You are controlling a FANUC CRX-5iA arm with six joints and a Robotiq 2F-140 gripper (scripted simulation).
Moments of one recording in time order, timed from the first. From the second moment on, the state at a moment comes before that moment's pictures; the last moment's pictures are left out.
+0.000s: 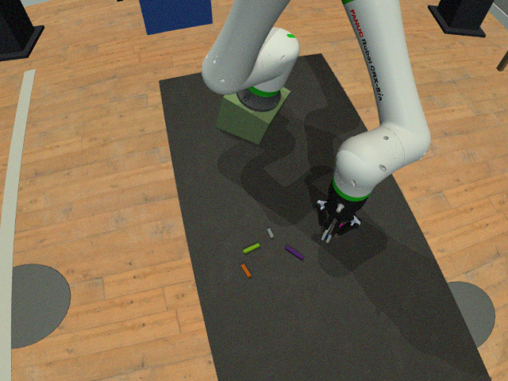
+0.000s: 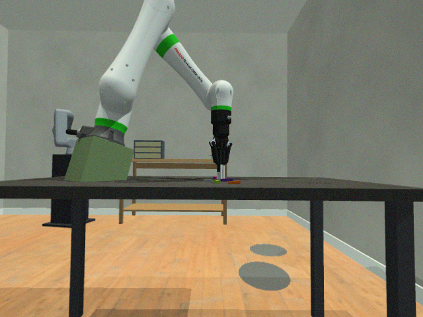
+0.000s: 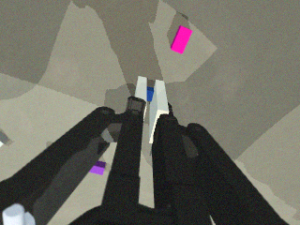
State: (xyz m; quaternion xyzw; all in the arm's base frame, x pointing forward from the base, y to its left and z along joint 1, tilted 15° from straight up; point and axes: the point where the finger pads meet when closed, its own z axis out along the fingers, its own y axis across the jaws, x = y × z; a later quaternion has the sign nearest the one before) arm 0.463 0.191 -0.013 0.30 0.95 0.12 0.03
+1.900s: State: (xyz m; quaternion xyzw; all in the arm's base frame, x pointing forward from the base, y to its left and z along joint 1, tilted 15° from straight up) arm 0.462 0.188 0.001 0.30 0.95 0.12 0.03
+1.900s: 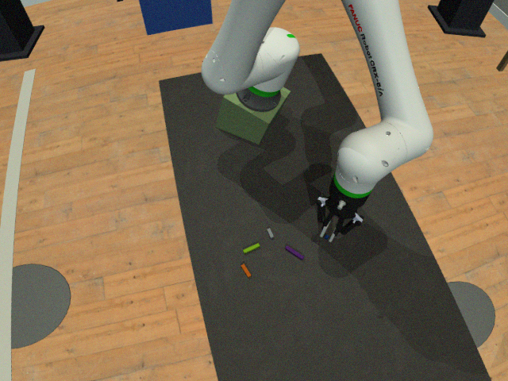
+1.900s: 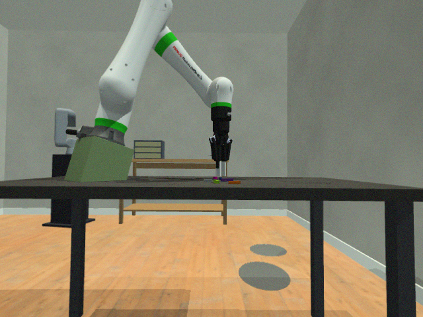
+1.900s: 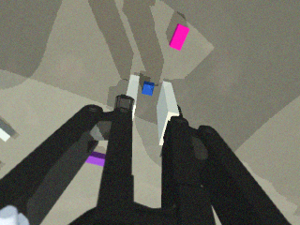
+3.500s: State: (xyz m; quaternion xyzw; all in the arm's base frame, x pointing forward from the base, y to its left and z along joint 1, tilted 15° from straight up) arm 0.452 0.171 0.074 0.30 0.94 0.12 0.03
